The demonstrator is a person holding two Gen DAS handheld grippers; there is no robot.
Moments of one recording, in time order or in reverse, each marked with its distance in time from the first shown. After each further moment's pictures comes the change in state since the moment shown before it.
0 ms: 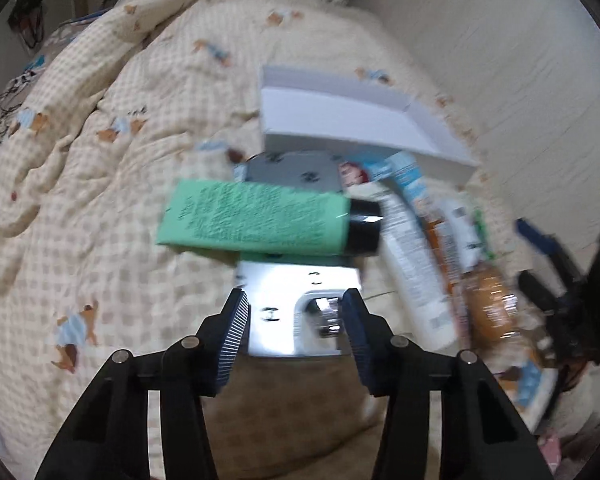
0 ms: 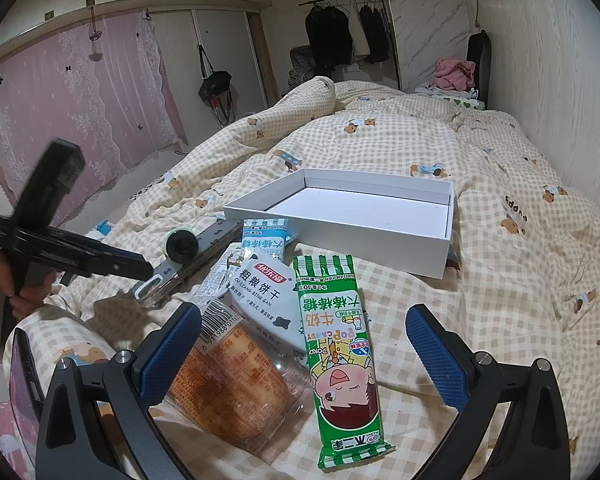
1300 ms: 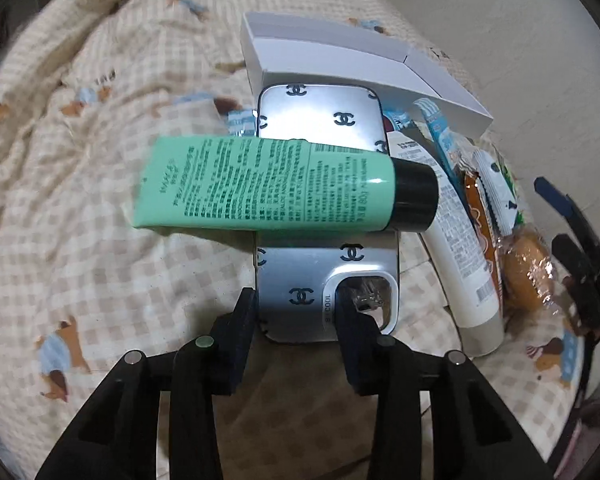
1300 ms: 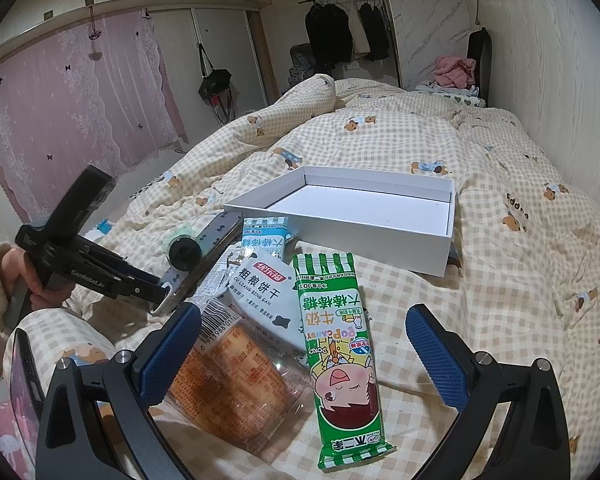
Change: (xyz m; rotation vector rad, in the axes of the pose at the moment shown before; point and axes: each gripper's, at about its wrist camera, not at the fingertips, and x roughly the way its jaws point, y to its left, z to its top) left arm 0.029 0.014 0.000 0.094 0.108 -0.064; right arm 0.000 0.002 0.001 0.000 0.004 0.003
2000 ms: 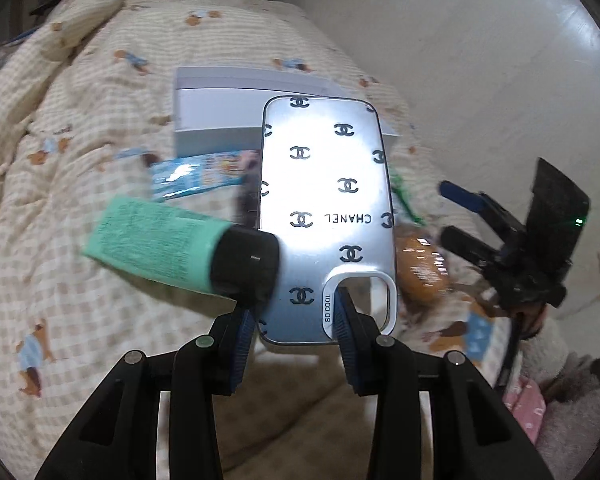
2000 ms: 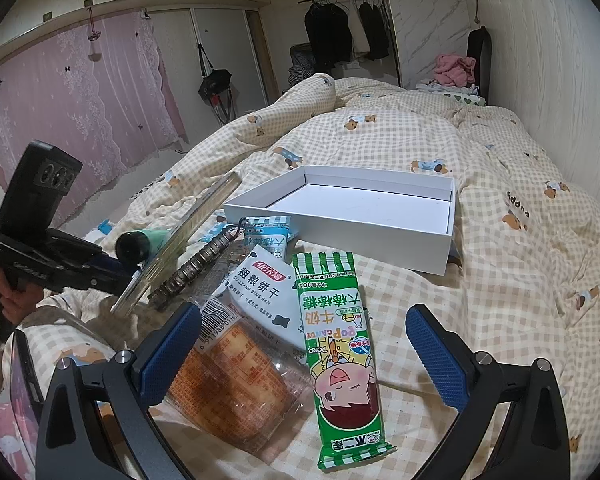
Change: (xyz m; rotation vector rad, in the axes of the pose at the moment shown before) left arm -0.046 -0.044 -0.010 0.076 -0.118 -0.199; right arm 0.000 0.000 -0.002 0.001 0.001 0.001
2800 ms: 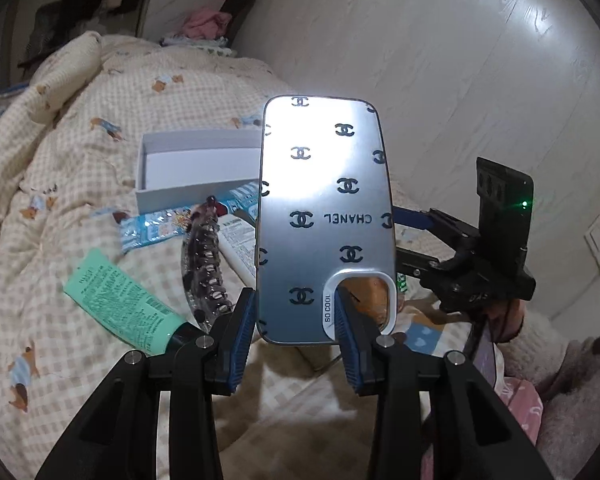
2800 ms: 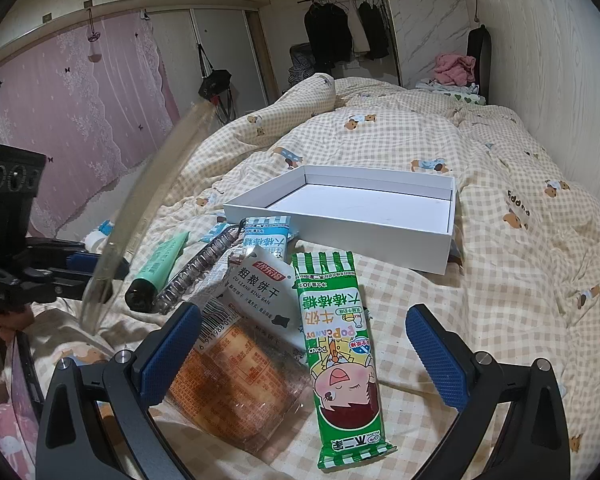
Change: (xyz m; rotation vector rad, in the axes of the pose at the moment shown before) left arm -0.026 -0.041 -0.015 0.109 -0.227 -0.007; right arm 0.001 0.001 -0.001 0.002 0.001 0.002
